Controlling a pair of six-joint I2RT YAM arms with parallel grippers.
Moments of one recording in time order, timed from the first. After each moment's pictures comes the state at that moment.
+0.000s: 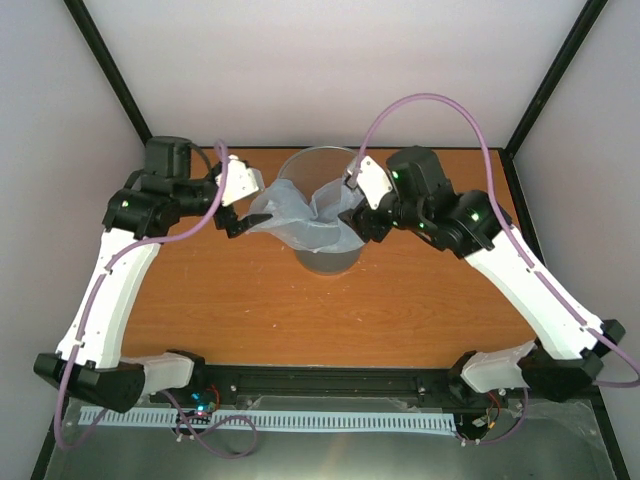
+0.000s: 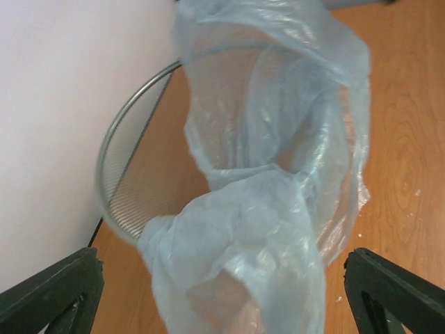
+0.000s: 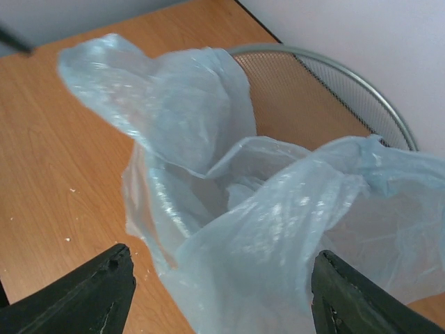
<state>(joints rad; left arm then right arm) -0.24 1.22 1.53 -0.94 0.63 0.85 0.78 1.31 1.67 -0.97 -0.04 -0.22</state>
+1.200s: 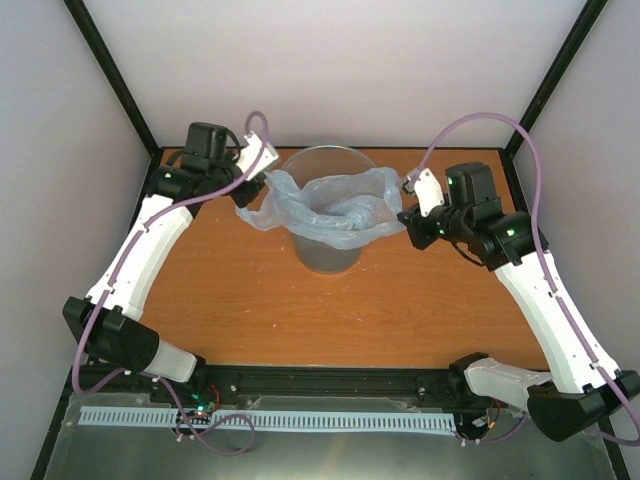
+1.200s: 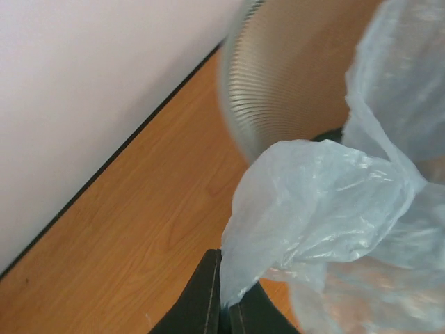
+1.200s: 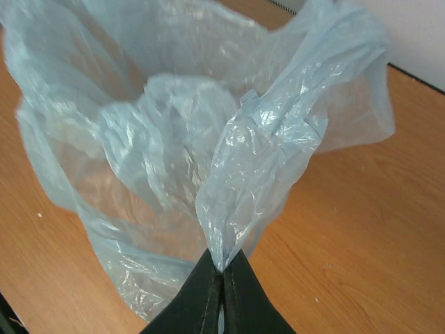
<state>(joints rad) -0.30 1.45 1.58 -0.83 0.23 0.58 0.40 1.13 1.37 -0.96 -0.25 -0.18</state>
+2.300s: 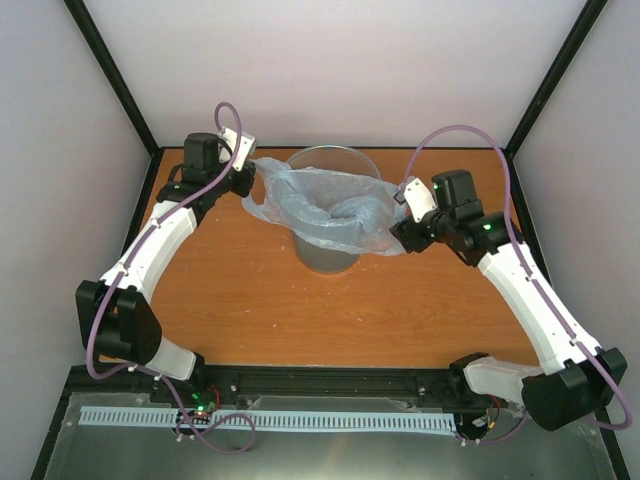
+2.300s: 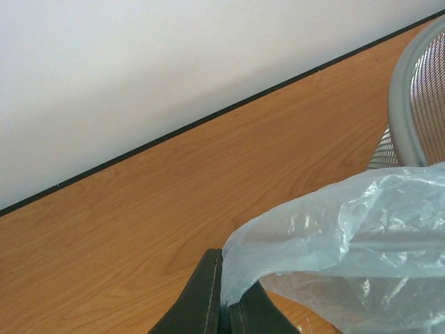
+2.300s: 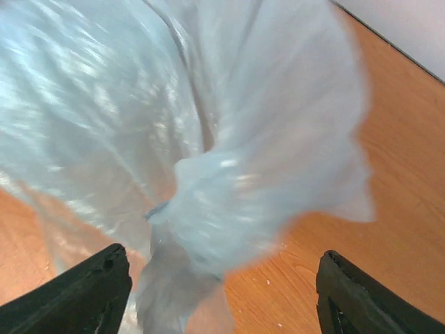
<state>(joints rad) -0.20 1.48 1.32 -0.36 0.19 0.22 0.36 1.19 1.20 -0.82 -0.13 -0.32</state>
